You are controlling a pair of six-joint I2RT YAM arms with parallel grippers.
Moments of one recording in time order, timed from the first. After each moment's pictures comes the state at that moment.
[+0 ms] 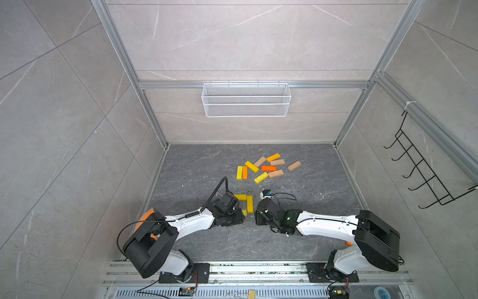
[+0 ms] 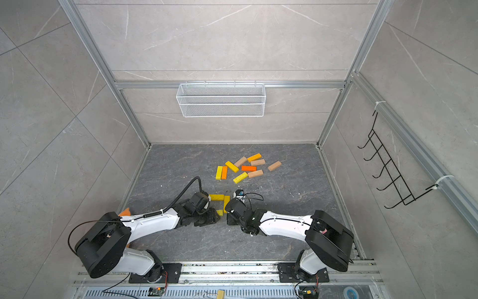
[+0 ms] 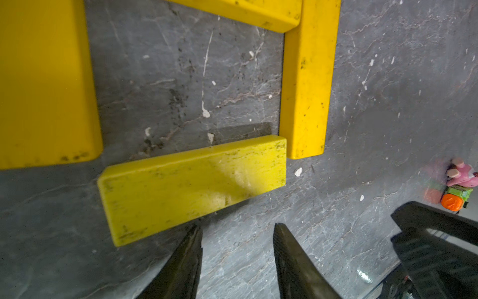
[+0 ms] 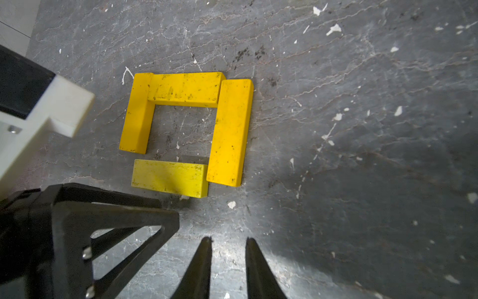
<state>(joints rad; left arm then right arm) -0.74 1.44 0.63 -0.23 0.18 -0.81 1.01 1.51 0.78 -0.14 0.22 0.85</state>
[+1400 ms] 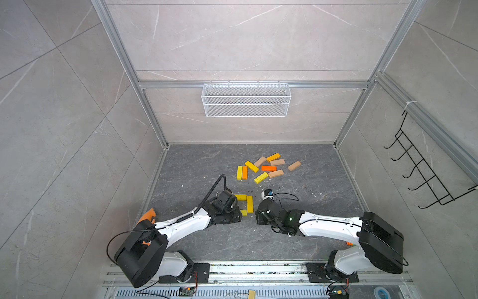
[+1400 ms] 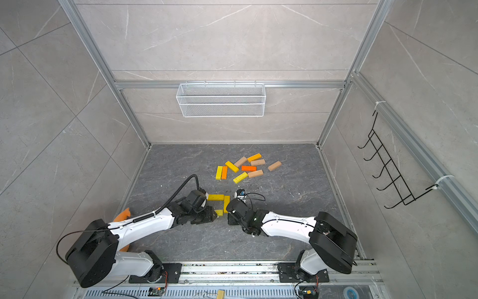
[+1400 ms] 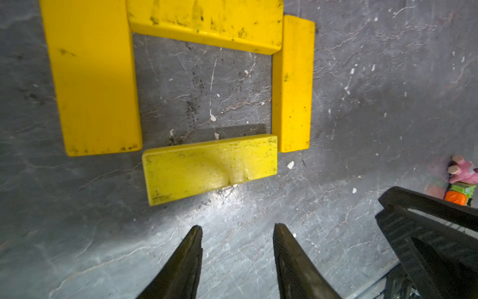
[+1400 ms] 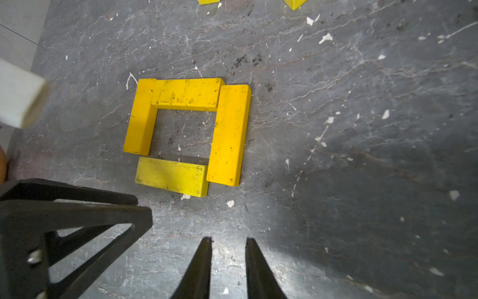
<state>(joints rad) -0.72 1.32 0.69 -0.39 0.14 -0.74 1.01 1.46 0.76 -0.15 0.24 0.84</state>
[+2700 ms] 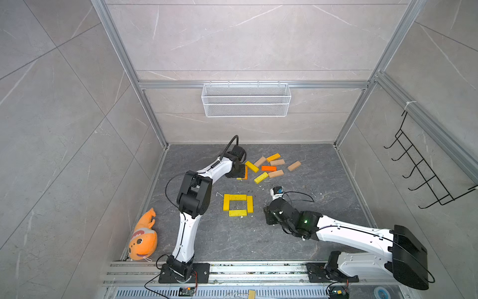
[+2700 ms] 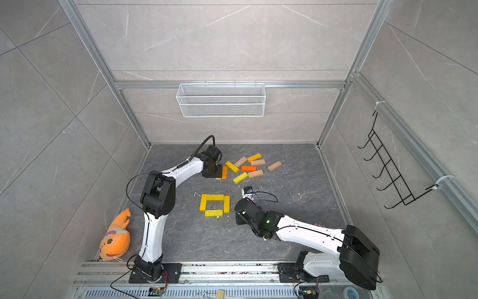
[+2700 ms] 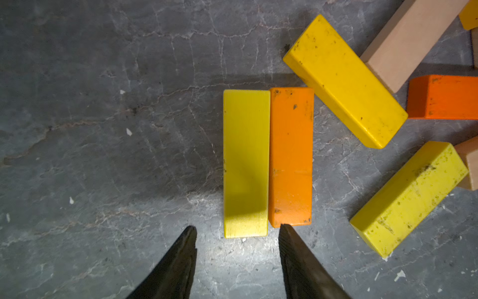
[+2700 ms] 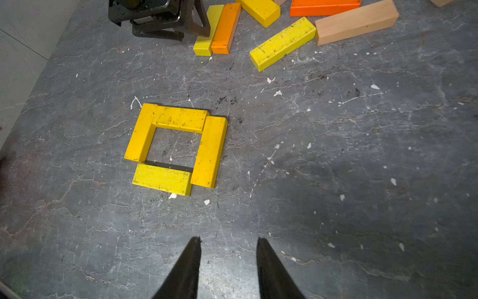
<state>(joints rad) -0.48 2.22 1.78 -0.72 -0.04 -0.37 1.01 1.25 0.74 -0.29 0.35 0.73</state>
